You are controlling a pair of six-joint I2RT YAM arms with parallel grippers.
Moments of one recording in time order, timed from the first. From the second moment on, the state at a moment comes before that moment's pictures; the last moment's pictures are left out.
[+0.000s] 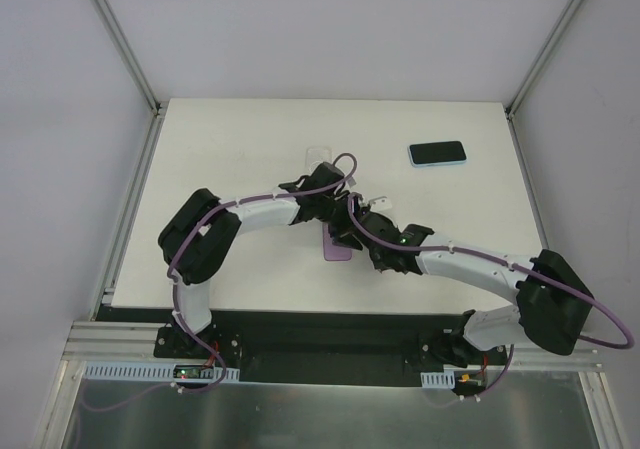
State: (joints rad) left arm -0.76 1.88 1.18 -0.19 0.61 -1.04; right arm 0.95 1.36 0.83 -0.64 0.46 0.54
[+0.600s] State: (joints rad) left arm -0.86 1.96 1.30 -0.31 0.47 -0.99; right arm 0.94 1.29 0.69 -0.56 0.46 0.64
